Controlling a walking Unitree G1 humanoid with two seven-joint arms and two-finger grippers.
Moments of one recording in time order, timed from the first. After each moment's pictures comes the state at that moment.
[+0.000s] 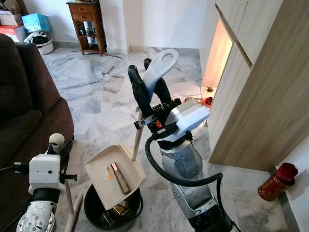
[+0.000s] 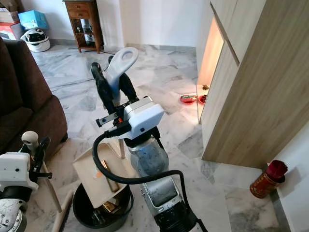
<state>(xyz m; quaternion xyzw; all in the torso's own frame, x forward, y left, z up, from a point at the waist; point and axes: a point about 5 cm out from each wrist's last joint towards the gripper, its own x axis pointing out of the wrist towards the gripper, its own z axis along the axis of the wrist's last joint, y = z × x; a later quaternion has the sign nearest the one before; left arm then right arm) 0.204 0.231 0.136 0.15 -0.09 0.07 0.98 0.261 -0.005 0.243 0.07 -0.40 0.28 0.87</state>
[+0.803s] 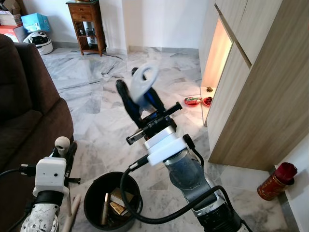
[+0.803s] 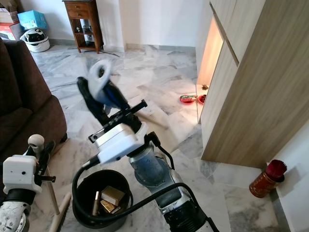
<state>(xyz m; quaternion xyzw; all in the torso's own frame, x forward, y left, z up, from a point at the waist) 0.200 0.225 0.127 0.16 -0.08 0.05 0.98 0.252 -0.006 0.237 -0.16 -0.49 0.23 0.82</state>
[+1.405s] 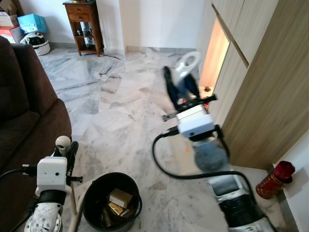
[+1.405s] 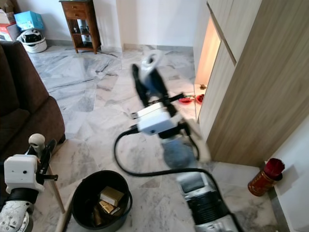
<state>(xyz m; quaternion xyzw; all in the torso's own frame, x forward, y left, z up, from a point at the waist) 0.203 0.221 0.128 0.14 -0.09 0.07 0.98 0.294 -0.092 0.223 -0.23 -0.41 0.08 0.88</state>
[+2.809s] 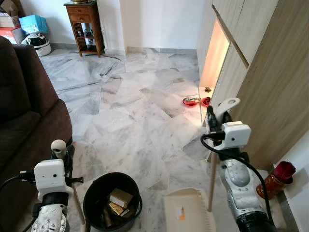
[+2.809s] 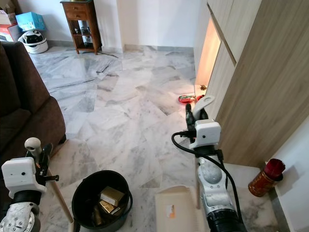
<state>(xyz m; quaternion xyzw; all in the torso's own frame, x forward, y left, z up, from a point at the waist) 0.204 0.220 0.118 0.08 -0.08 0.12 0.99 0.311 -0.160 0.130 -0.08 -0.19 0.04 0.98</state>
